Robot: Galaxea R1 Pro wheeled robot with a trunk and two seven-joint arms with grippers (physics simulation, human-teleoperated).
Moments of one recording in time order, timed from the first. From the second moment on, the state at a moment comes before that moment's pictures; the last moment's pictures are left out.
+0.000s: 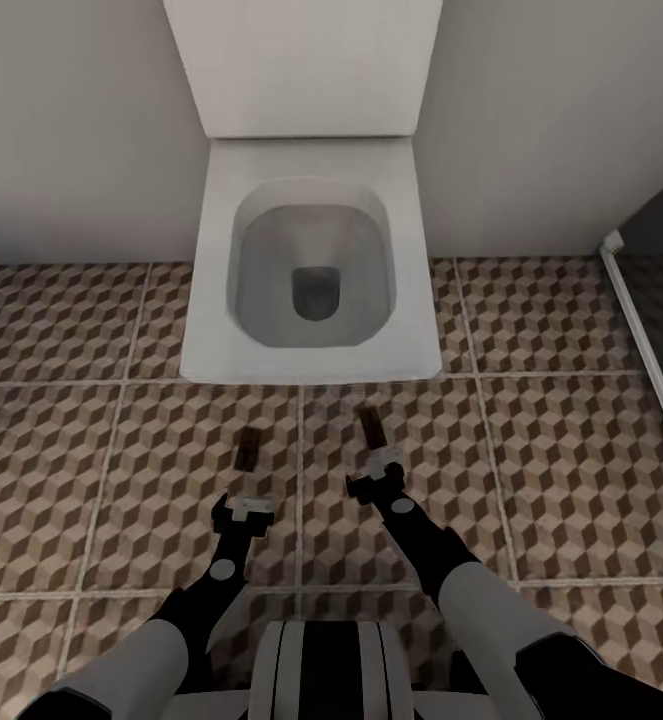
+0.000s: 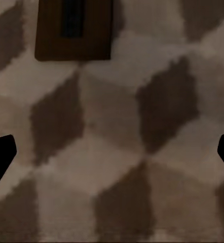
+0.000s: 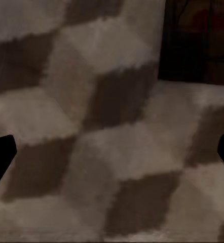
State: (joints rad) left arm -0.70 -0.08 -0.28 -0.36 0.00 -0.32 0.31; right arm -0.84 0.17 0.25 -0.43 0.15 0.02 -0.07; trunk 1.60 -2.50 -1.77
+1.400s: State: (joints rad) left arm -0.70 -0.08 -0.28 -0.36 0.00 -0.32 0.30; right arm -0.84 0.17 0.25 -0.43 0.15 0.02 -0.07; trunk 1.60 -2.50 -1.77
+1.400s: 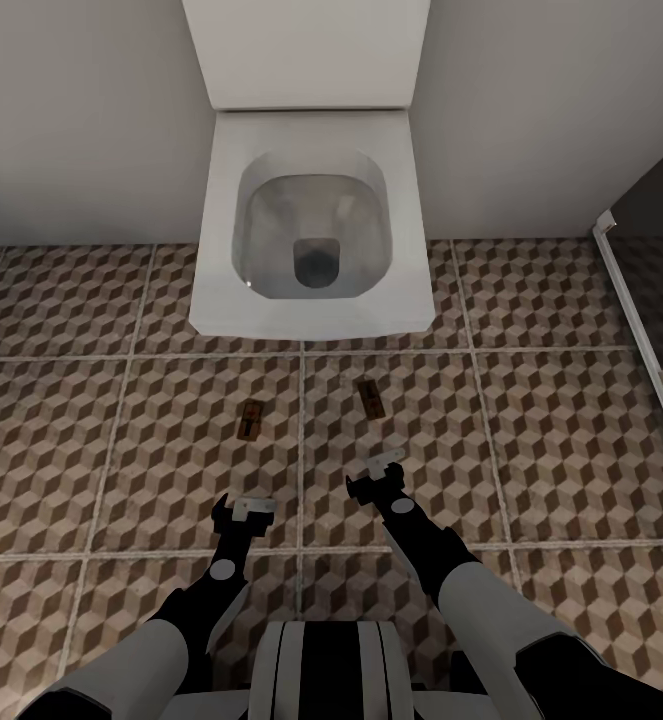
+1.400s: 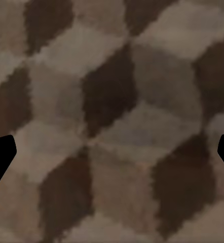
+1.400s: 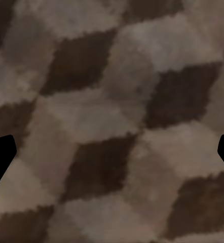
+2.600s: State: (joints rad) left arm -0.70 -0.08 -0.28 -0.36 0.00 -0.32 0.30; right arm -0.84 0.17 0.25 -0.43 0.15 0.02 -0.07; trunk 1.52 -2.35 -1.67
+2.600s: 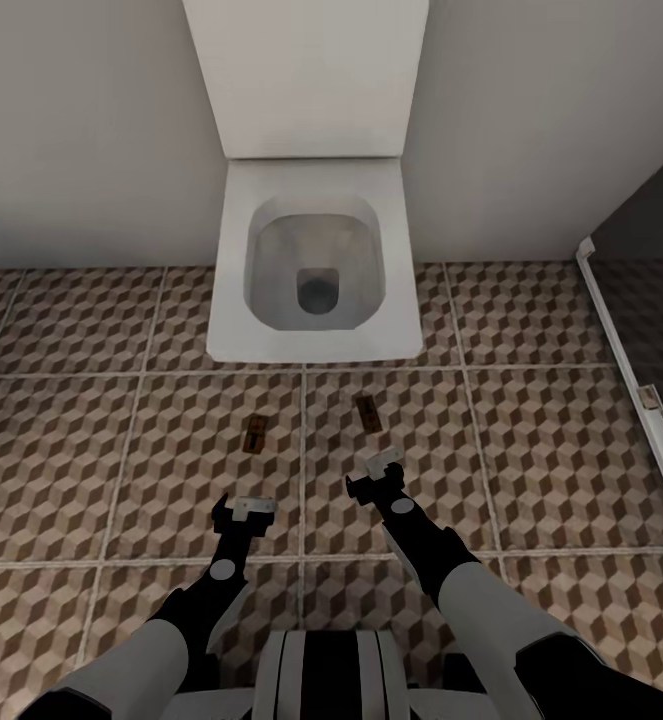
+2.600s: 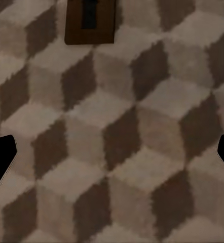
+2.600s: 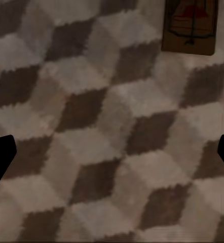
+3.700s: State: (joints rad) left arm -0.70 -0.08 -0.28 -0.36 0.00 -0.32 0.30; right arm -0.84 0.17 0.25 -0.43 0.15 0.02 -0.07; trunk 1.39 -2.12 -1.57
